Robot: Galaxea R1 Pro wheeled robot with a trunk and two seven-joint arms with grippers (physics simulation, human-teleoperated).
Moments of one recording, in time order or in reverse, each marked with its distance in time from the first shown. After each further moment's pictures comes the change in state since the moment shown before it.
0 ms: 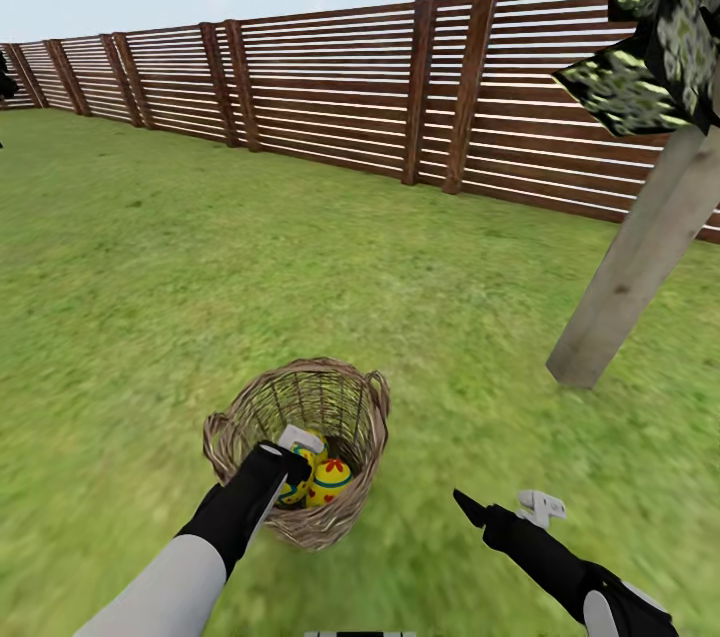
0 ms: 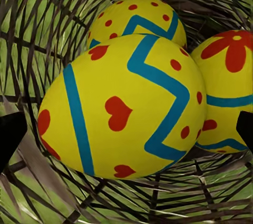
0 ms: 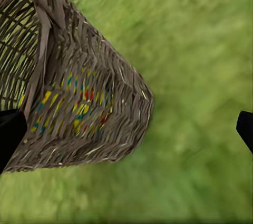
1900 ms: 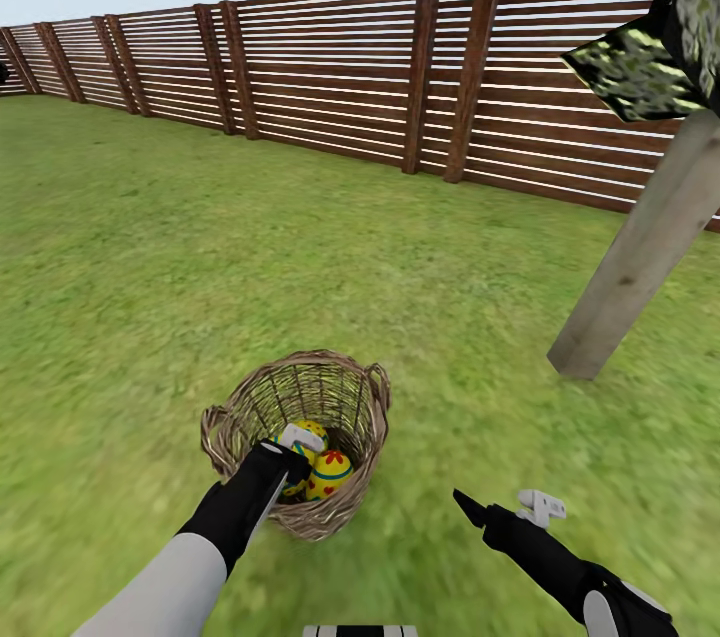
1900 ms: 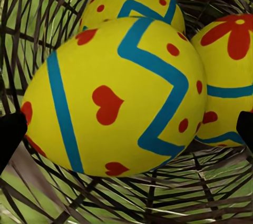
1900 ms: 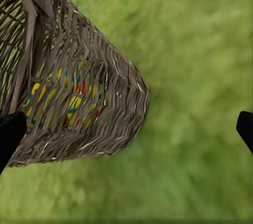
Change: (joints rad) left arm -0.004 0.000 -0.004 -0.004 0.000 0.009 0.000; right arm 0.000 0.000 0.000 0.000 0.000 -0.001 0.000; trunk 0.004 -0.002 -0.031
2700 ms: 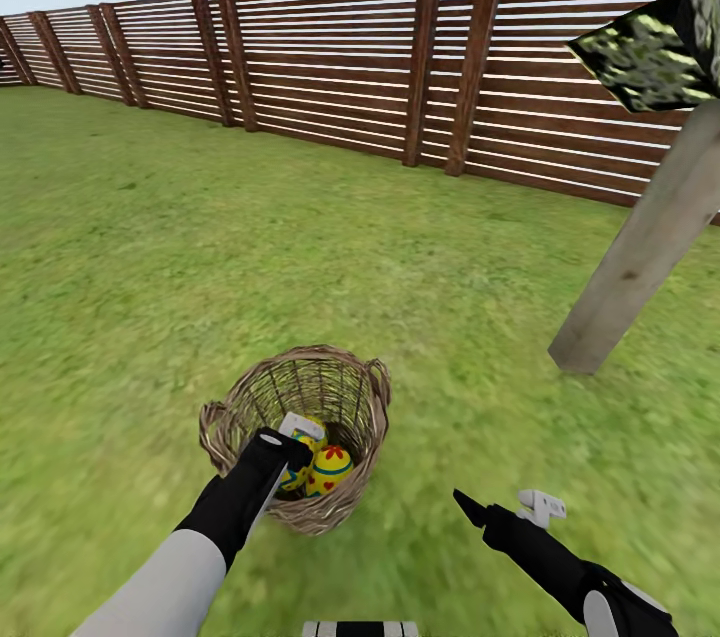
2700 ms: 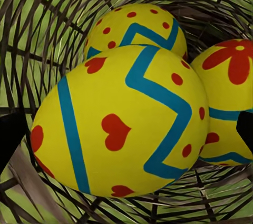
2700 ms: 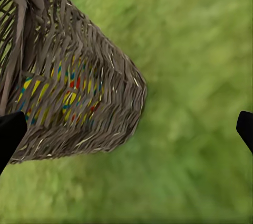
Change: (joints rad) left arm 0.000 0.001 -0.001 -0.060 0.000 -0.003 -0.001; right arm 0.000 0.000 0.000 0.000 0.000 0.000 0.000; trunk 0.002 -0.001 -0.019
